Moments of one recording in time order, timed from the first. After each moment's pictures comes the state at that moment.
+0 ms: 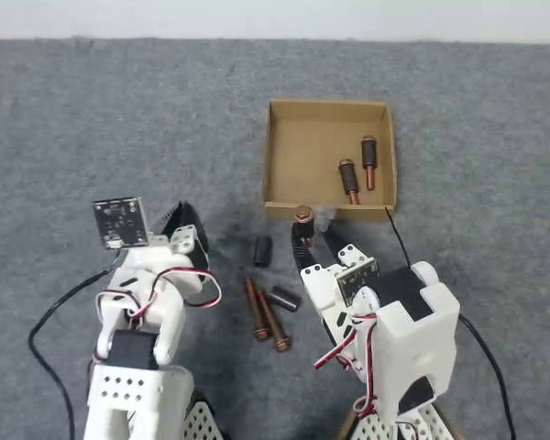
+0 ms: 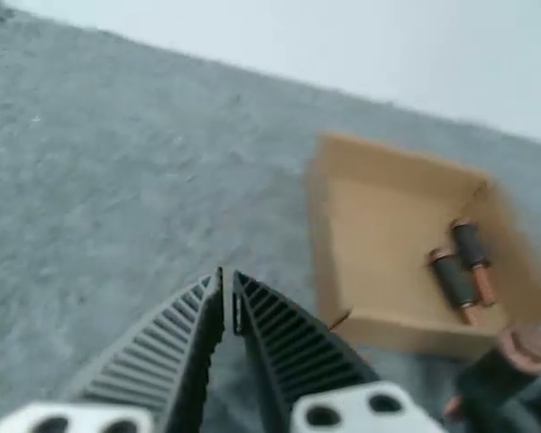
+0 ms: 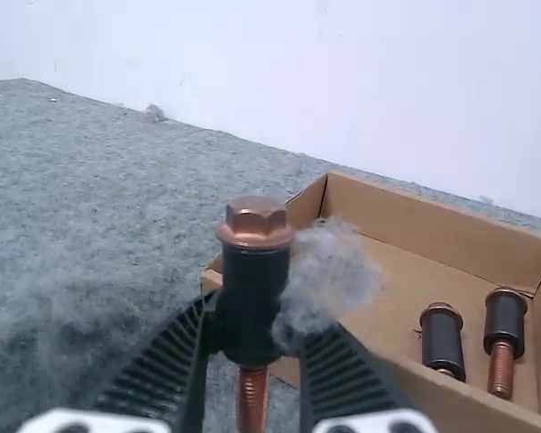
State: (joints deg) left arm -0.4 -82.4 87.3 36.1 18.9; right arm -29.6 21.5 90.4 -98.9 4.4
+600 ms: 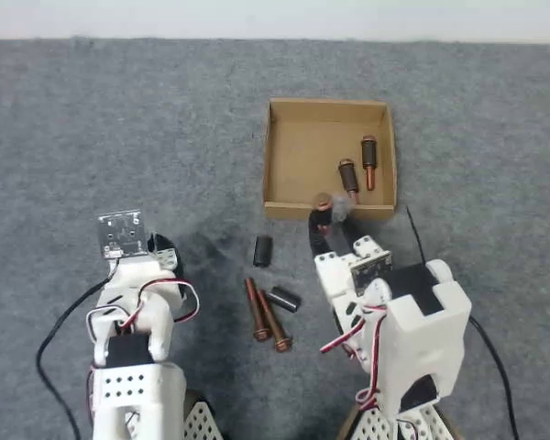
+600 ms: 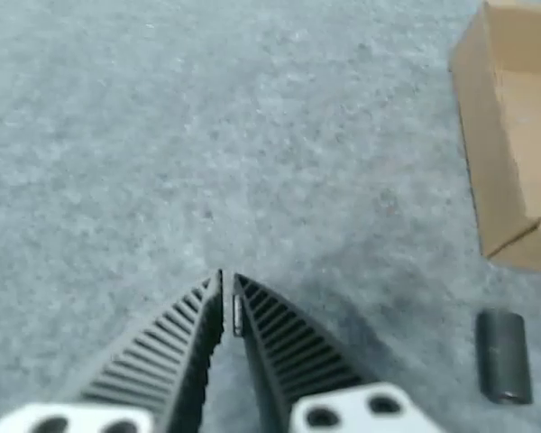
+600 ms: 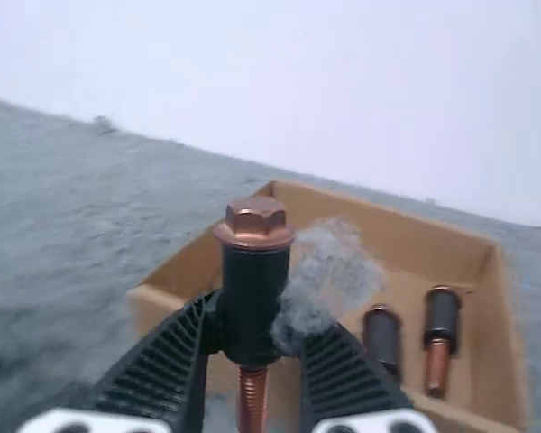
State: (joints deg) left arm -12.3 -82.8 97.1 36.2 7.0; right arm -22.6 21.5 88.0 -98.9 4.4
